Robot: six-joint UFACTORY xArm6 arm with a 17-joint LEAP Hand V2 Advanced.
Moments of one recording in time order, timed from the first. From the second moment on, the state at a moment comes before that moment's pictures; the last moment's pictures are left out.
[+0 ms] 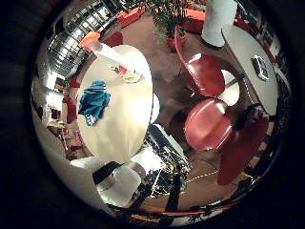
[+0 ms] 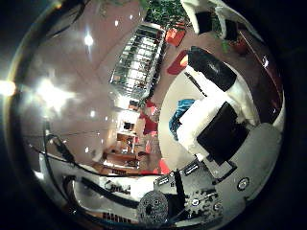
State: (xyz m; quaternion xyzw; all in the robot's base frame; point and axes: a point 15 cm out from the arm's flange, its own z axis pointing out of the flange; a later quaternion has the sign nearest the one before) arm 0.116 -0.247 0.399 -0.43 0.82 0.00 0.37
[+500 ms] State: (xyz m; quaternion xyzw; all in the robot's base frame) arm 0.096 -0.269 0.376 -0.41 0.82 0.01 0.40
